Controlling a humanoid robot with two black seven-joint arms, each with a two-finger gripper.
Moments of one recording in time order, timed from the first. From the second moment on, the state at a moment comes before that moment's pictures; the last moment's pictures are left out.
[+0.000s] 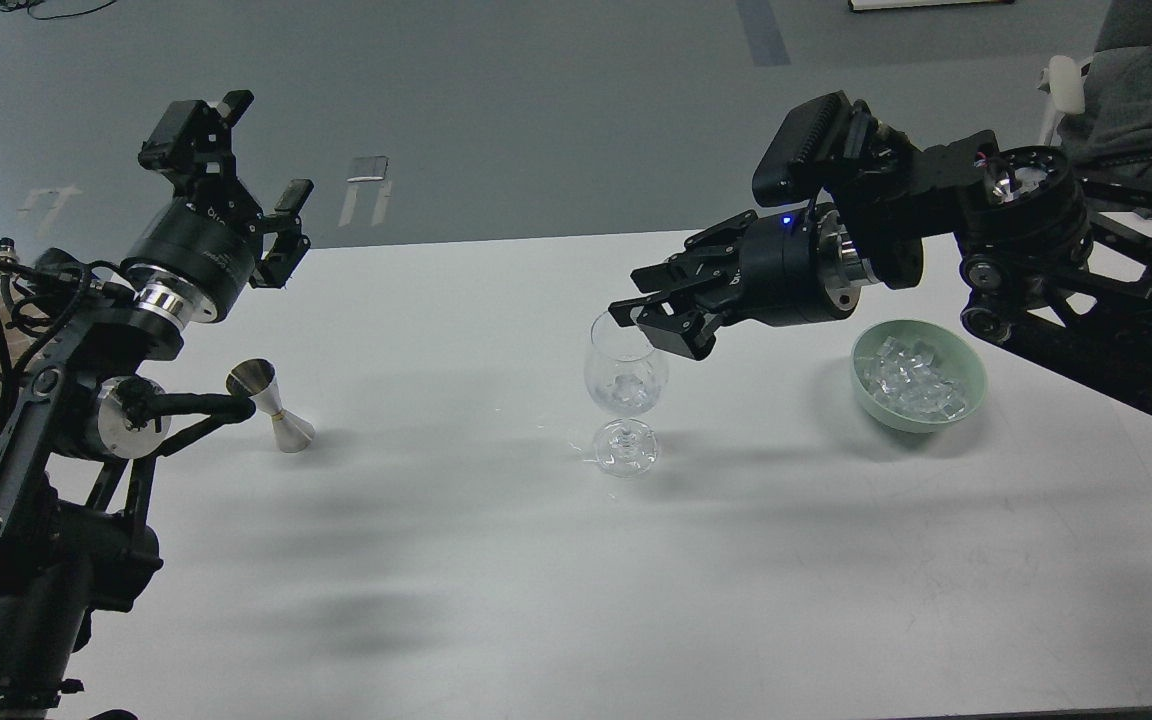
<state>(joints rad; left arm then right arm) -0.38 0.23 -1.52 -1.33 0.86 -0.20 0.12 1.17 -0.54 0.41 1.42 -1.86 0.49 0.30</state>
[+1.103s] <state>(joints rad) -0.76 0.19 -1.38 -0.92 0.82 -0.14 0.19 1.17 -0.10 1.09 0.44 -0.96 0.15 0.25</state>
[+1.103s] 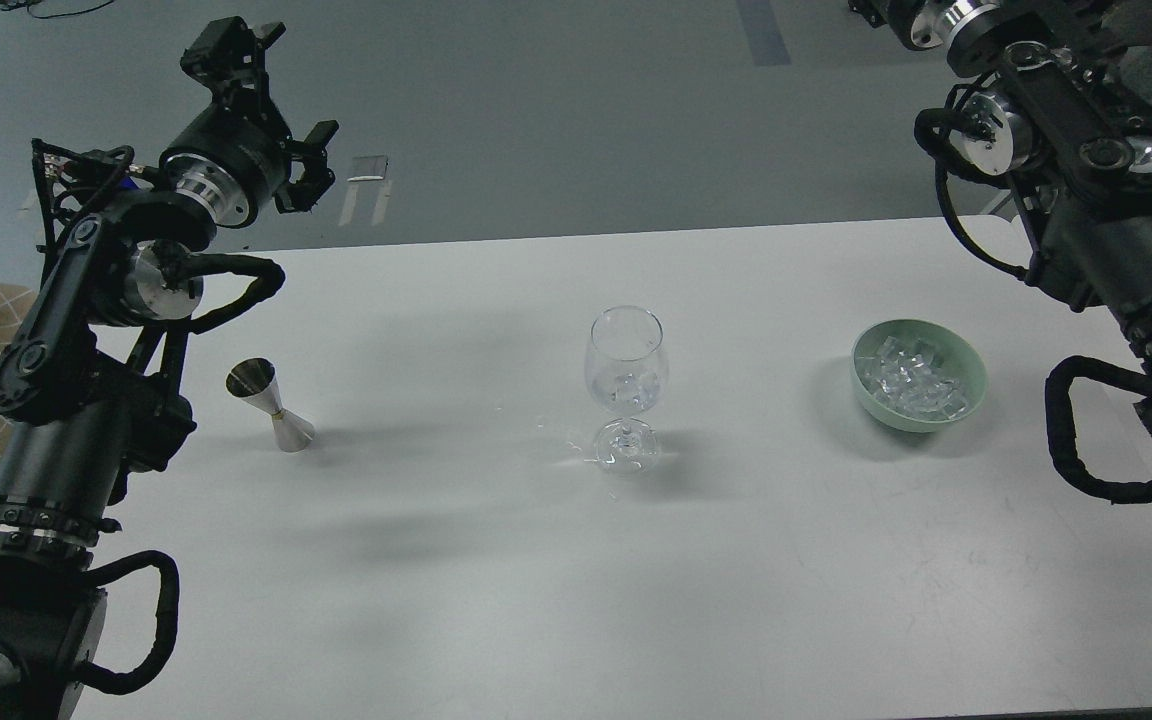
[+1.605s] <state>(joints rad) -0.85 0.16 -1.28 -0.77 0.67 -0.33 -0.13 1.13 -0.01 1.10 0.43 -0.79 0.13 0.28</state>
